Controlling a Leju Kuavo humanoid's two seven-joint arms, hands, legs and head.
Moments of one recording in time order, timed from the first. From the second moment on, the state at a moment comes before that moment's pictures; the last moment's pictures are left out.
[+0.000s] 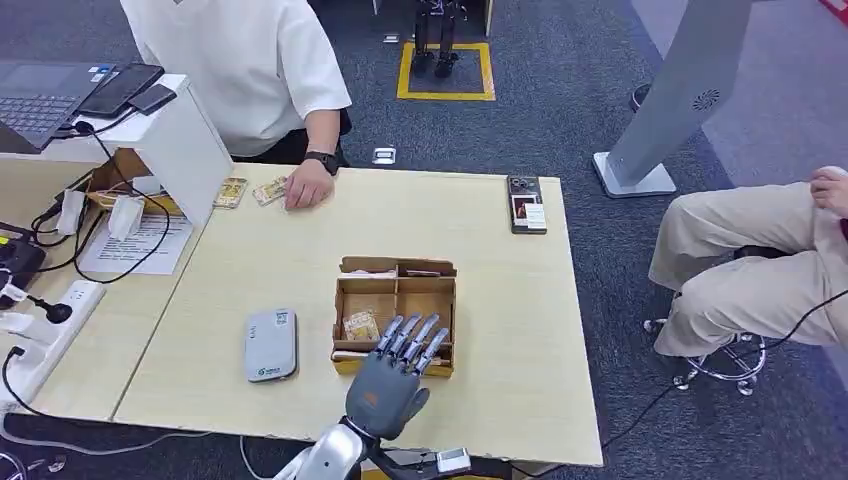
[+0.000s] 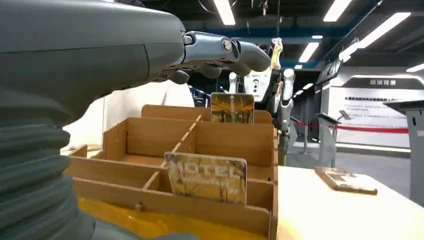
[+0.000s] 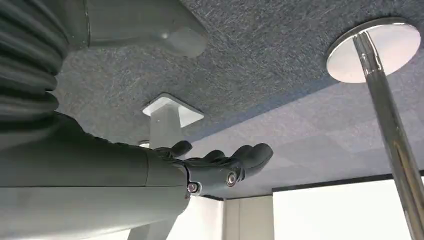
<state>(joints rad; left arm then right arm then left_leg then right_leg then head) -0.16 -0.19 -0.70 -1.00 -1.55 0.70 -0.02 -0.09 0.34 -1.56 -0.93 1.13 -0.69 -0.30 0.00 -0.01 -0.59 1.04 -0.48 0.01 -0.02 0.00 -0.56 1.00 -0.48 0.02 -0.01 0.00</state>
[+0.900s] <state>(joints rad) -0.18 -0.21 -0.70 -0.89 -1.55 0.70 0.13 -0.09 0.34 -1.56 -0.93 1.15 -0.69 -0.28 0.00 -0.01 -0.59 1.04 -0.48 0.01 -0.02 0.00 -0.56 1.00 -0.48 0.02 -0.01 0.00</state>
